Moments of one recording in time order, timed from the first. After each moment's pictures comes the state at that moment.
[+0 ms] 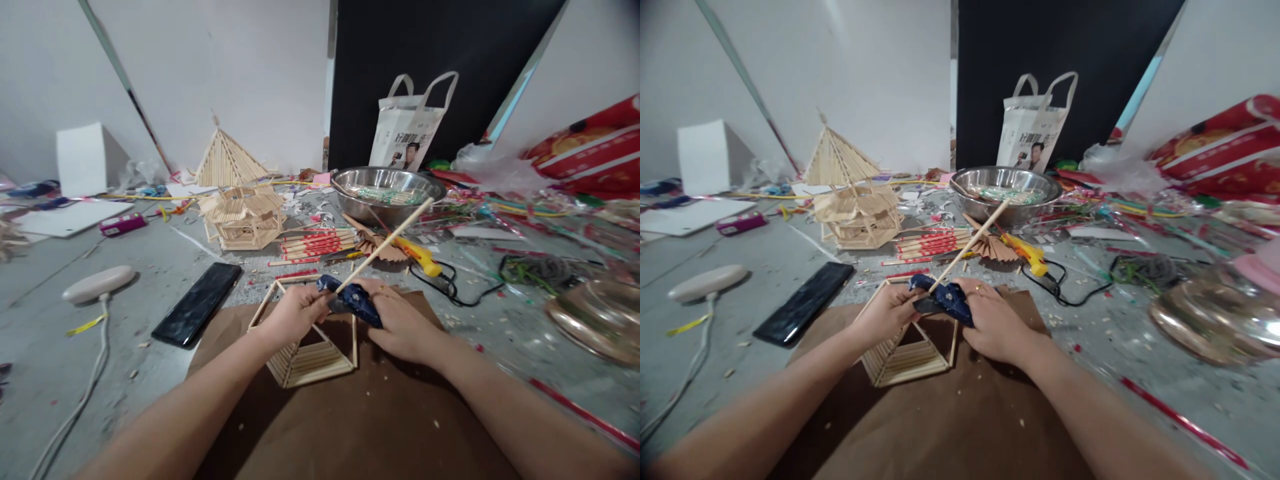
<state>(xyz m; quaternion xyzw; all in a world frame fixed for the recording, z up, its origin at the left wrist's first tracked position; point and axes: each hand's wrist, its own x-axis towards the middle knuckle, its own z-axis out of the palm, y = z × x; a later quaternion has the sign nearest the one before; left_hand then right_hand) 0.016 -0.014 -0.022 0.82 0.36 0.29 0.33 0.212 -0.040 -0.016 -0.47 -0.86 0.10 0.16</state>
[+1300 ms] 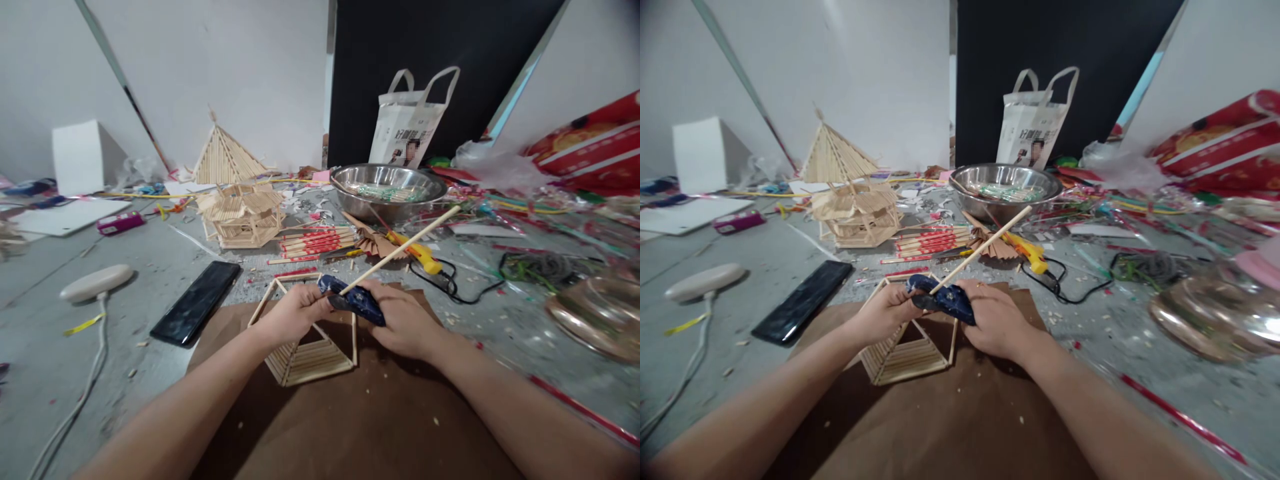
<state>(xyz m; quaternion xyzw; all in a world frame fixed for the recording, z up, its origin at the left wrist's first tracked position) 0.017 -0.016 -0.010 0.70 0.27 0.30 0.59 0.210 -0.042 -0.009 -0.49 -0.85 0.09 0.14</state>
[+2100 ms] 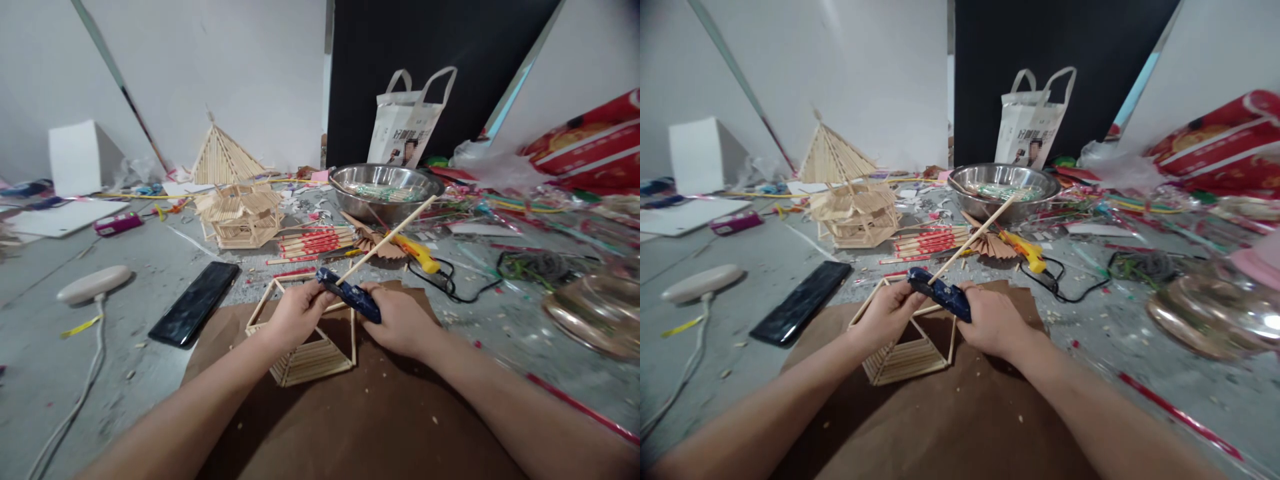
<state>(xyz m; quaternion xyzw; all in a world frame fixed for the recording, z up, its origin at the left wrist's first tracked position) 0.023 -0.021 -0.016 0.79 0.41 0.35 0.31 0.205 -0.044 -0.012 -0.57 -0.81 0.08 0.12</state>
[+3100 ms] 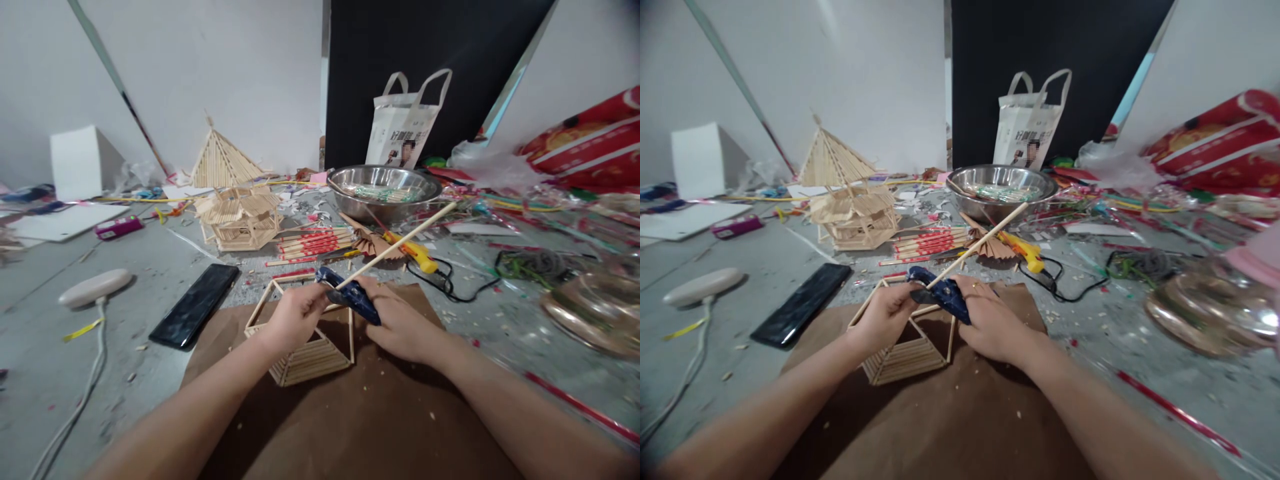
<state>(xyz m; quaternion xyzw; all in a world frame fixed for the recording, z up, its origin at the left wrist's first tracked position) 0.020 -0.021 -0.016 0.81 0.37 0.36 0.27 0.208 -0.045 -0.010 -0.48 -0.84 0.14 0.20</state>
